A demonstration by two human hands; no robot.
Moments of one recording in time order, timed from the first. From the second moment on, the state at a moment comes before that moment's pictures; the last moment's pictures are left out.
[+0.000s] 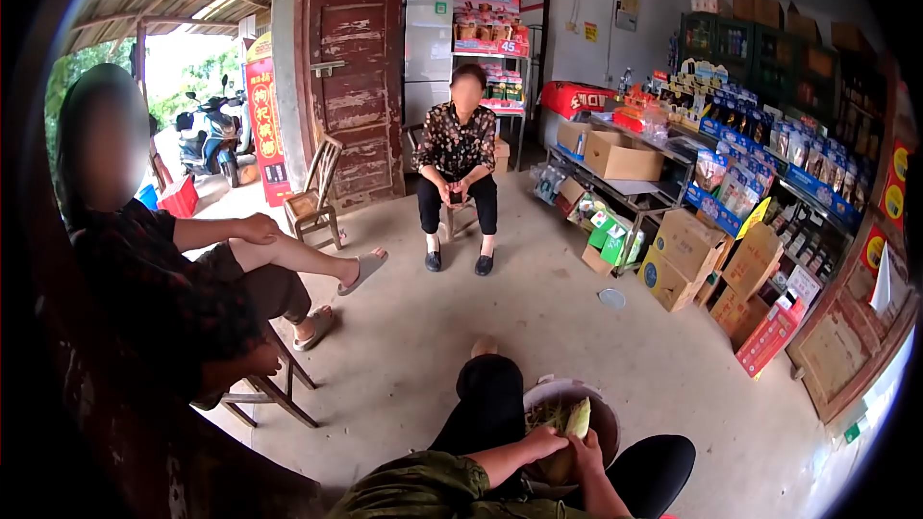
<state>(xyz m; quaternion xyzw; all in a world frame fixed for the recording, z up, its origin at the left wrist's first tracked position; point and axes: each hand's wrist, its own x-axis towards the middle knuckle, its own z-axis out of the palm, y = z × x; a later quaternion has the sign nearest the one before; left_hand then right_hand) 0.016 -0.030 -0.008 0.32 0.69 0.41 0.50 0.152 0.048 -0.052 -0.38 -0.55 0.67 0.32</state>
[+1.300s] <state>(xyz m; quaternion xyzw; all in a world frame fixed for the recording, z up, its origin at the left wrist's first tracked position) 0.014 -0.021 -0.057 0.47 0.69 0.41 0.37 0.157 0.035 -0.030 -0.44 -0.69 0.52 0.25</state>
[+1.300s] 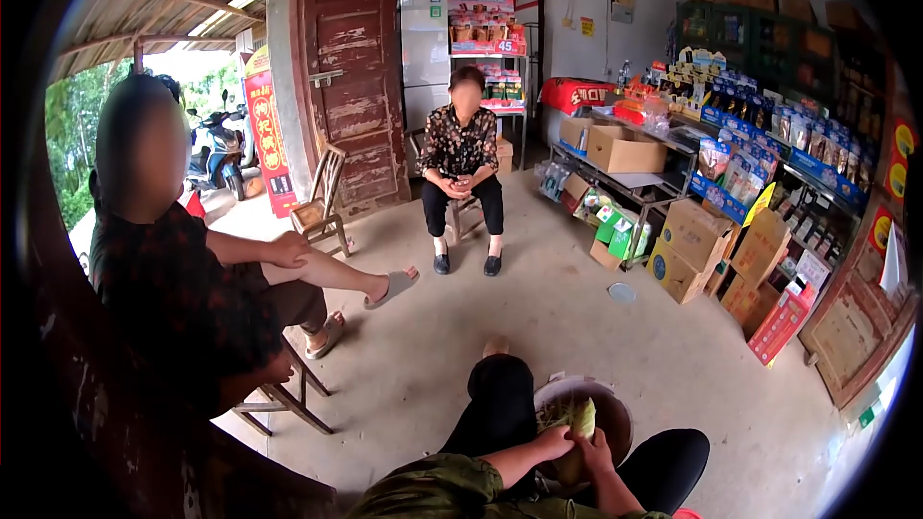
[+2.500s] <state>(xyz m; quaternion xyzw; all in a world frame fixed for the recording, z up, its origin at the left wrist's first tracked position) 0.023 -0.038 -0.009 0.42 0.67 0.46 0.40 0.158 0.035 -0.023 -0.43 -0.72 0.48 0.26</state>
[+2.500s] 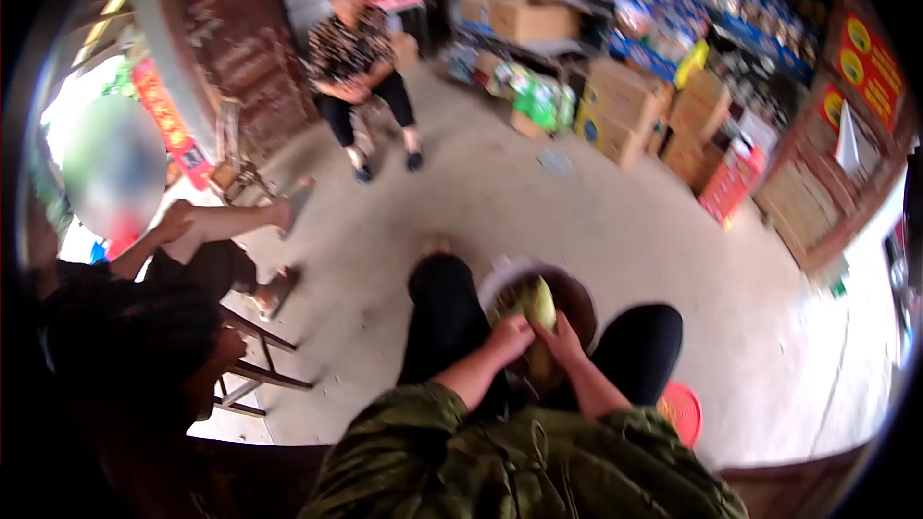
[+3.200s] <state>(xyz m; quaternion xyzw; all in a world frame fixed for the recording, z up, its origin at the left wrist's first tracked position) -0.012 -0.041 0.027 0.07 0.30 0.56 0.77 0.173 0.091 -0.055 -0.48 -0.23 0.69 0.49</state>
